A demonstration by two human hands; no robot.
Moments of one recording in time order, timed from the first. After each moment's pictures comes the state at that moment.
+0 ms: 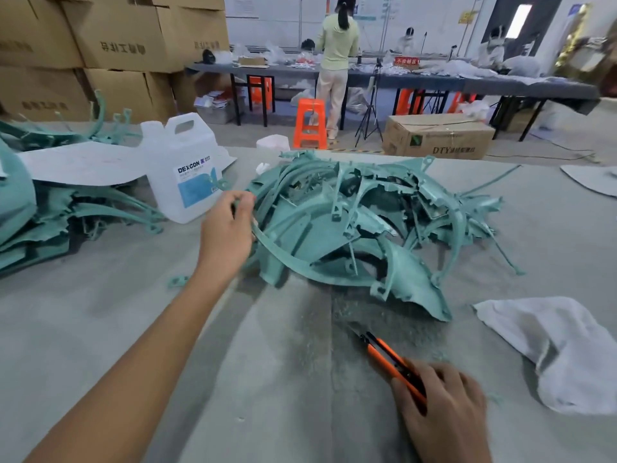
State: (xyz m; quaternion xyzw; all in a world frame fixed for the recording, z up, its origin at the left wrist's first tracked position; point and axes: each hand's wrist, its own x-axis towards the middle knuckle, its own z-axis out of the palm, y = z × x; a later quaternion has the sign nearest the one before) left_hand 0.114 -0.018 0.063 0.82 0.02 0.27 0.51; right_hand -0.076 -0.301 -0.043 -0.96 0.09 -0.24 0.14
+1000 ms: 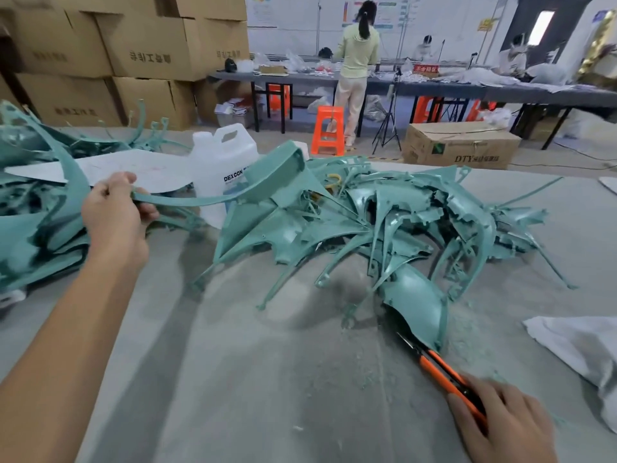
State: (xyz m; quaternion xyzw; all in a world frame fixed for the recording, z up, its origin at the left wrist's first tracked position) left_hand 0.097 0.161 0.121 0.56 0.21 0.36 0.72; right_hand -0.075 -0.304 -0.048 -0.96 0.08 -0.25 0.11
